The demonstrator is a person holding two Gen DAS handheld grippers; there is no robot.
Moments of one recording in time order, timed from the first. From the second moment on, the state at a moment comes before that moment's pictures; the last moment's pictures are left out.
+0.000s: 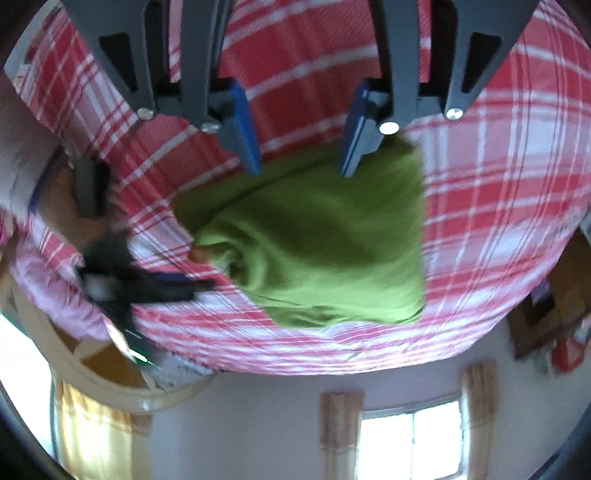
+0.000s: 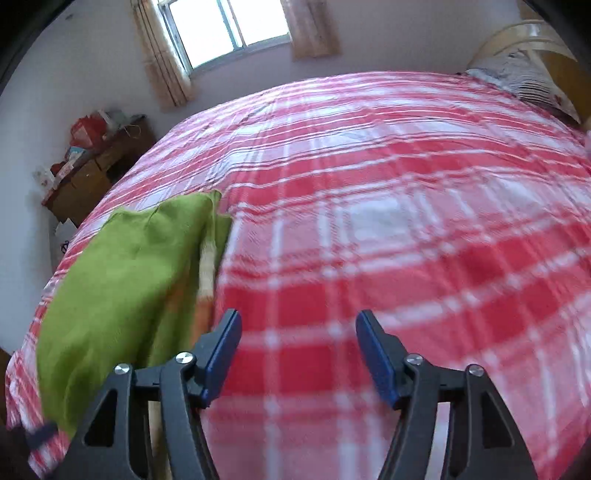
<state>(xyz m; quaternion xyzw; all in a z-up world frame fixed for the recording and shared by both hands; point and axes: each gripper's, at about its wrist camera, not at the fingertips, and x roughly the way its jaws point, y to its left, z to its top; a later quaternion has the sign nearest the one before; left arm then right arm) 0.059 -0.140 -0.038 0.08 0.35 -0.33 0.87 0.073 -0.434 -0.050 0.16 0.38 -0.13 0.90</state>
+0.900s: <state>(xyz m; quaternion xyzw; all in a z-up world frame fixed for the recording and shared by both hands) 0.127 -0.128 -0.026 0.05 0.32 -0.22 0.92 -0.008 -0.360 -0.047 0.11 0.39 -0.01 0.91</state>
